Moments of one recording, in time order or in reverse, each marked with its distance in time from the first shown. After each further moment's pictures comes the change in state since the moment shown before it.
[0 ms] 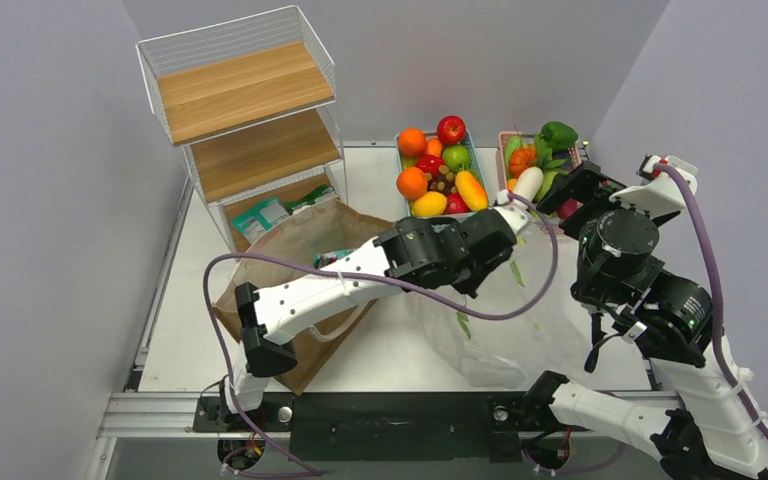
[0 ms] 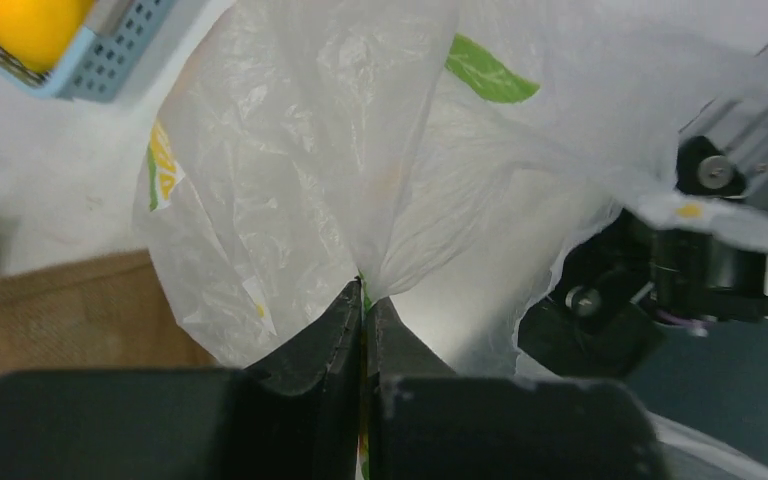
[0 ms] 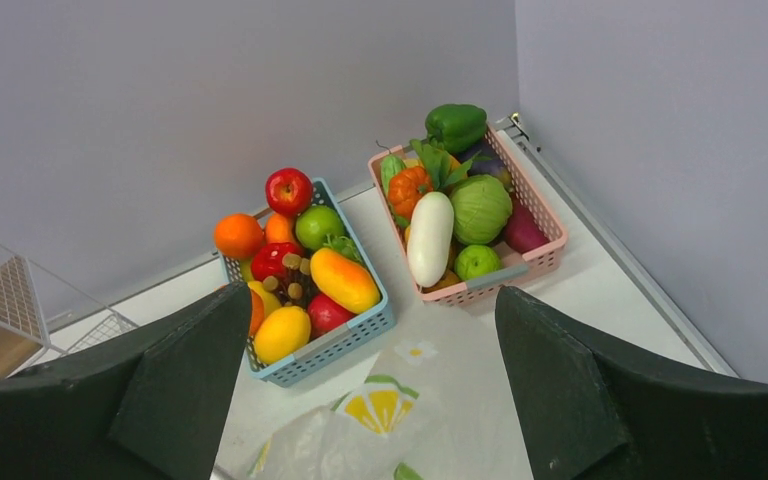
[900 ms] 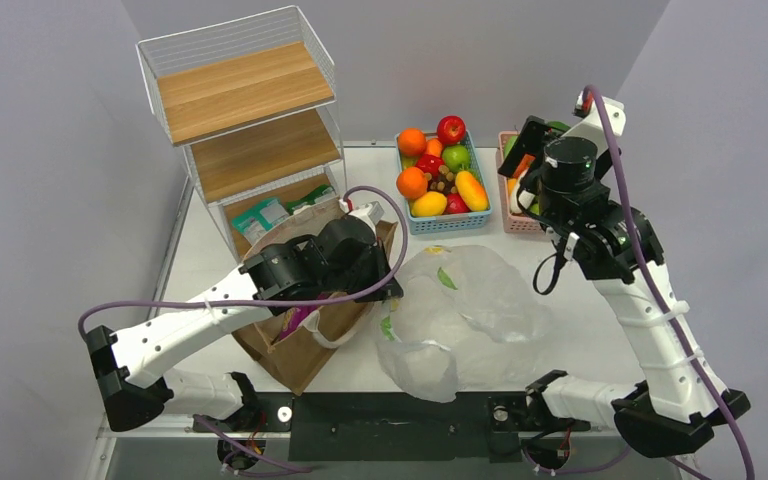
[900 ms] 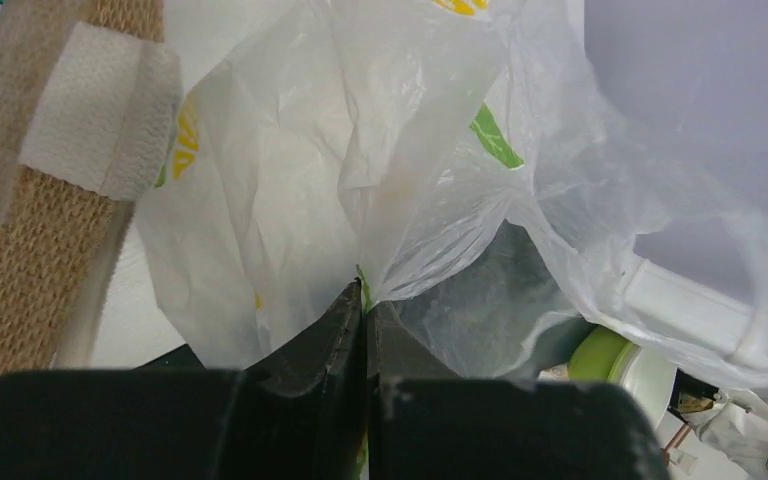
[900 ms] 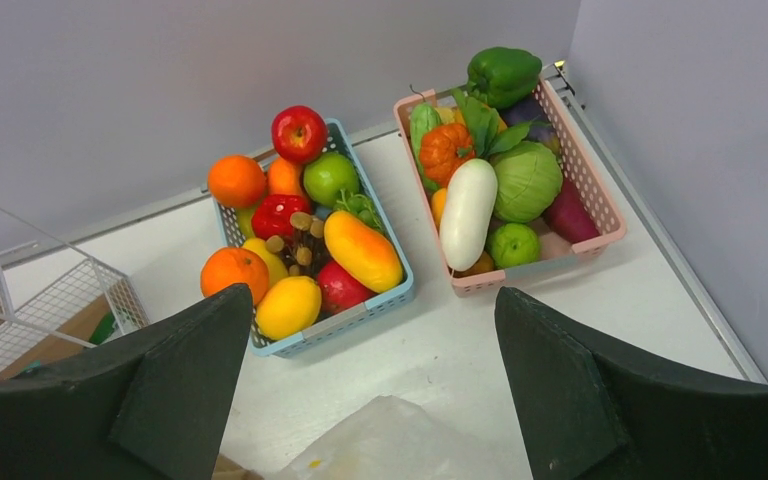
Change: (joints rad) left arm 0.266 -0.746 -0.967 0.356 0.309 -0.656; right arm -0.269 0.283 0.153 -0.005 -0.362 -0.015
